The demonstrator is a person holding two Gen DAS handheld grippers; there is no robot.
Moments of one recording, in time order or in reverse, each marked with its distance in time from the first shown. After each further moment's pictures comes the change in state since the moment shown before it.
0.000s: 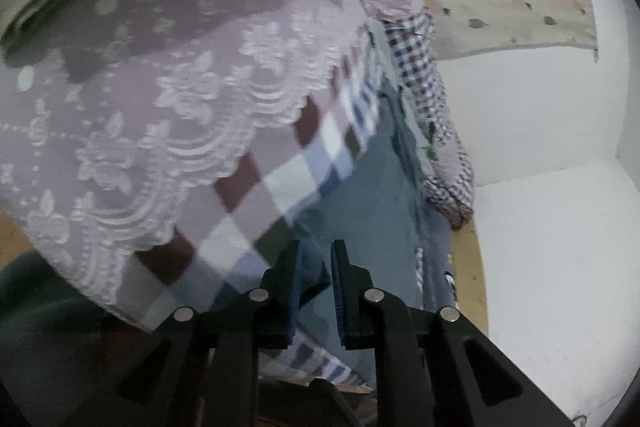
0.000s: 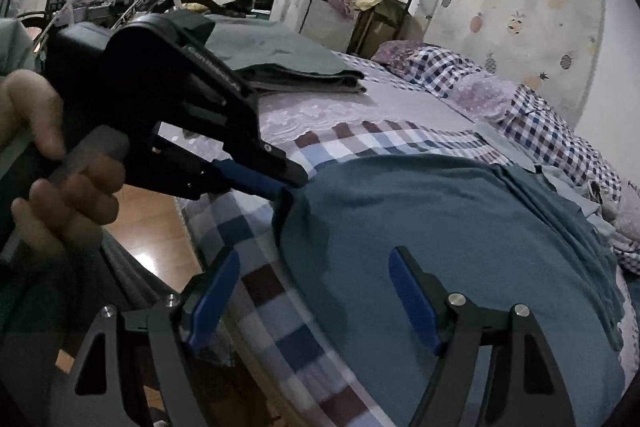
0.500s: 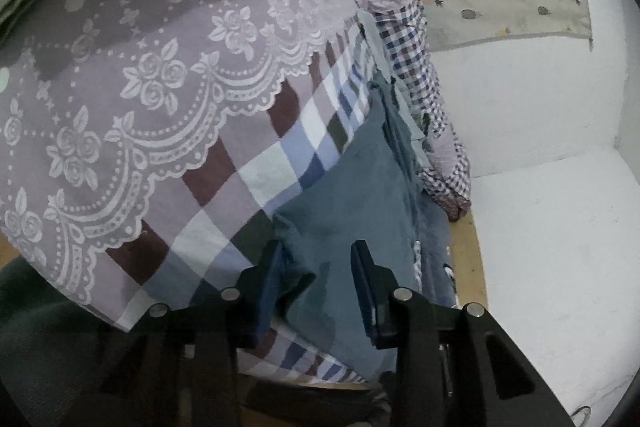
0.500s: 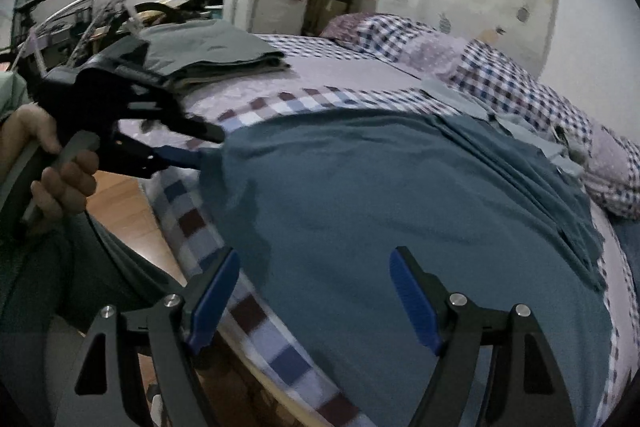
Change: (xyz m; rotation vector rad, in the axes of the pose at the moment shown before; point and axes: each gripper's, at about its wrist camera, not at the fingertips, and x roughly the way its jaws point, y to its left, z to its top) left arm 0.002 -0.007 -0.006 0.034 0.015 -0.058; right arm -0.060 -0.068 -0.029 0.131 0.060 -0.064
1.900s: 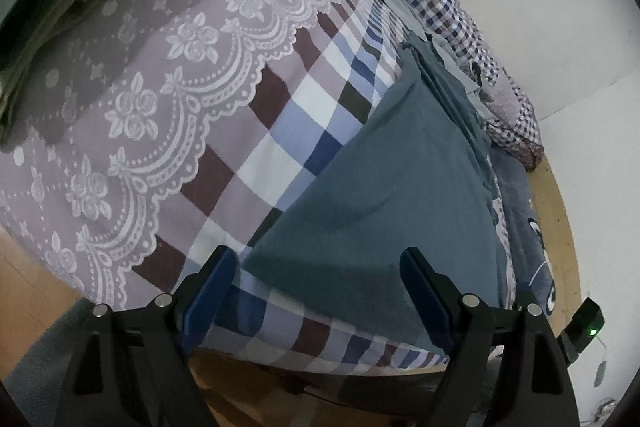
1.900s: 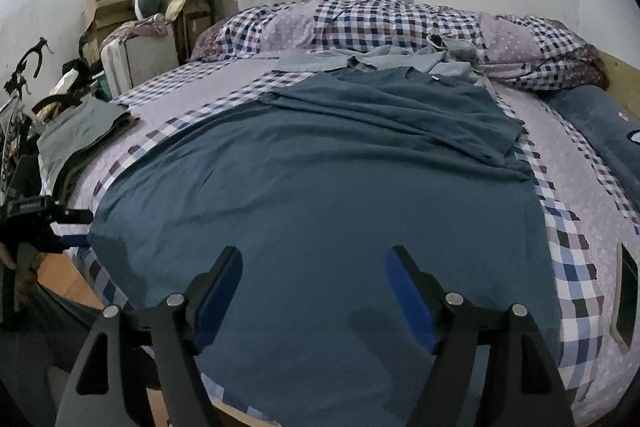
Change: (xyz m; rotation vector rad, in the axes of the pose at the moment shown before) left arm 0.022 -0.022 0.000 0.211 0.065 0.327; right arm -0.054 -0.171 -0.047 0.445 0.072 -0.151
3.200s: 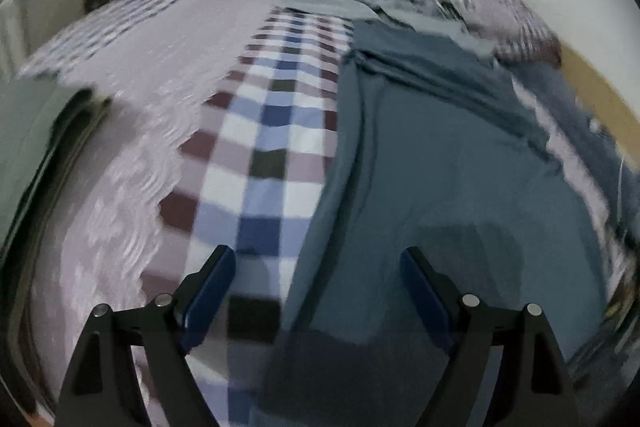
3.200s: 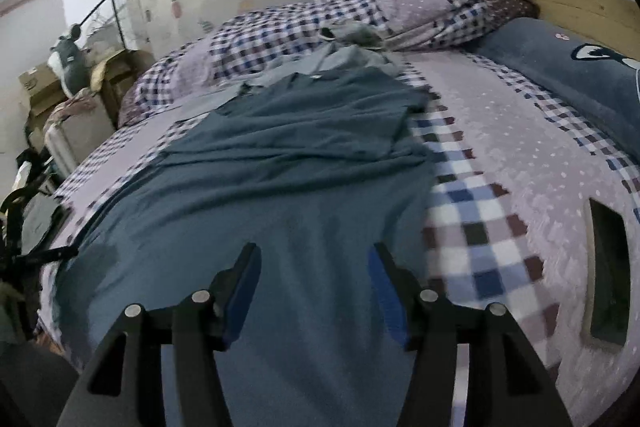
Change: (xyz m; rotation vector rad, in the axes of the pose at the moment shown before) left arm 0.059 -0.100 0.076 0.471 -0.077 0.266; right arm -0.002 -0.157 0.006 0.300 -0.049 -0.069
